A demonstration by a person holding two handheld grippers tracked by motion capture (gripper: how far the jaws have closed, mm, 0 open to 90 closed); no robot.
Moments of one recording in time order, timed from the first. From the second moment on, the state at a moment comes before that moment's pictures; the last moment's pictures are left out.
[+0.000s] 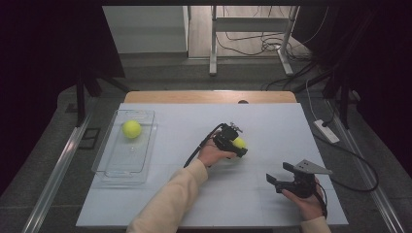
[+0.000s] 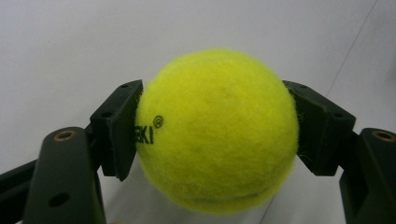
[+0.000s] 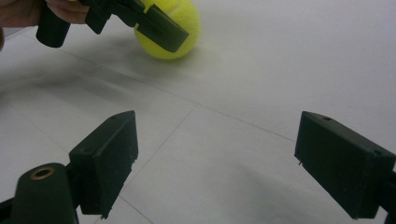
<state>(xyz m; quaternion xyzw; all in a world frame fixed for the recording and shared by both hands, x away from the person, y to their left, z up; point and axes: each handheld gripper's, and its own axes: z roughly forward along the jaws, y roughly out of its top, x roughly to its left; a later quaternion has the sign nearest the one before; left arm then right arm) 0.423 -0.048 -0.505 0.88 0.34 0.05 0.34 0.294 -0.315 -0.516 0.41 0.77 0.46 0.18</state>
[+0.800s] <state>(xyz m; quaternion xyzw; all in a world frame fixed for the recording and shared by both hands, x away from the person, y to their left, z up) 0.412 -0.031 -0.481 0.86 0.33 0.06 0.38 0.293 -0.314 -0.515 0.41 0.76 0.46 0.19</state>
